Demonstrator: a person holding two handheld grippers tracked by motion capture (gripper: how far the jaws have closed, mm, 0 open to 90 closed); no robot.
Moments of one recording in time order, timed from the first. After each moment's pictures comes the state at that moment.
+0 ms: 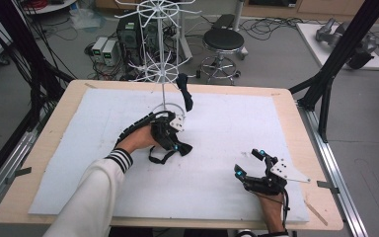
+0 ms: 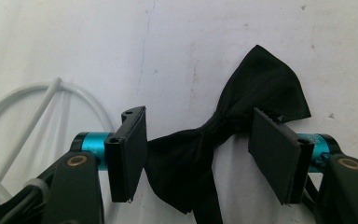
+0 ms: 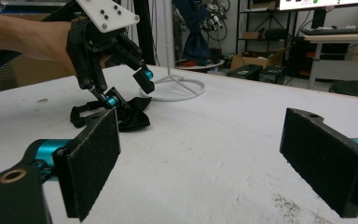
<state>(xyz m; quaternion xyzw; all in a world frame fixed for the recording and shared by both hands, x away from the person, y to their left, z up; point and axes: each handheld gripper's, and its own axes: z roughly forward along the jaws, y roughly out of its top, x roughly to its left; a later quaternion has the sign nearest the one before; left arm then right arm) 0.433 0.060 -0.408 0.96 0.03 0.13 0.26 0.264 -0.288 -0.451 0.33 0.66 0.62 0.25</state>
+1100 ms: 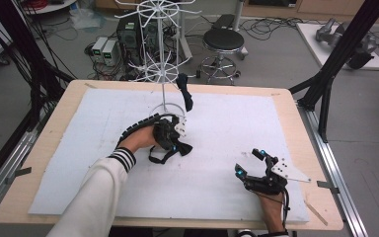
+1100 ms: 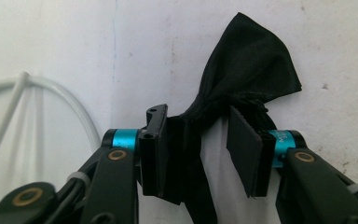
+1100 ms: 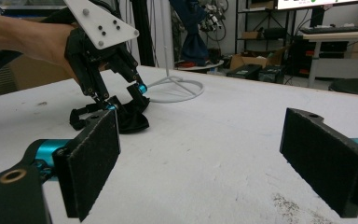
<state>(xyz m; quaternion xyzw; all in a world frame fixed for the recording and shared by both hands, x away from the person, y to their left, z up) 0.433 0.051 -0.412 0.97 -0.01 0.10 0.20 0.264 -0.289 -0.452 0.34 0.66 0.63 0.25</state>
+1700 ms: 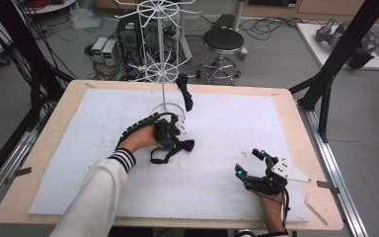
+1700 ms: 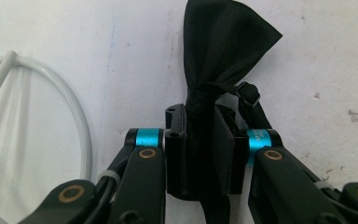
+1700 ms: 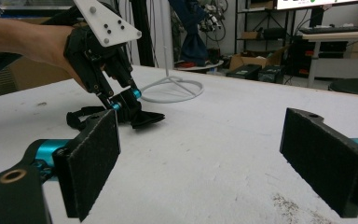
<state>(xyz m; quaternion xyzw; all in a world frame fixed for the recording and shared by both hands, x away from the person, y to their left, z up) 0.433 0.052 -0.412 0.97 0.03 0.09 0.20 0.264 -0.289 -0.452 0.34 0.66 0.63 0.25</state>
